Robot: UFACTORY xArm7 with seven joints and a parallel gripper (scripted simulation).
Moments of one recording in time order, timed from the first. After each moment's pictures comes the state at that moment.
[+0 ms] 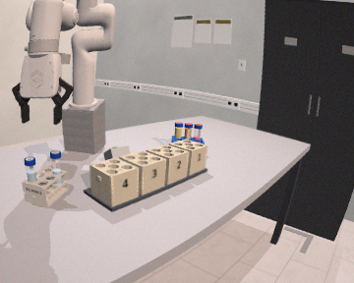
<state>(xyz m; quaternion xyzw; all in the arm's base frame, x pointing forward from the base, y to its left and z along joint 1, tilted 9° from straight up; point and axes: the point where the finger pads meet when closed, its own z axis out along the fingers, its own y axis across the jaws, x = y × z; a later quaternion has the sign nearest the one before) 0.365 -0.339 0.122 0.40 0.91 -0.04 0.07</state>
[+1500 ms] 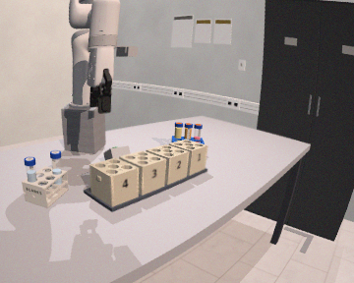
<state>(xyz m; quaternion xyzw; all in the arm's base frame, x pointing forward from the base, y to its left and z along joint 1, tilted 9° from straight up) 0.386 -0.174 0.118 0.81 0.58 0.02 0.07</state>
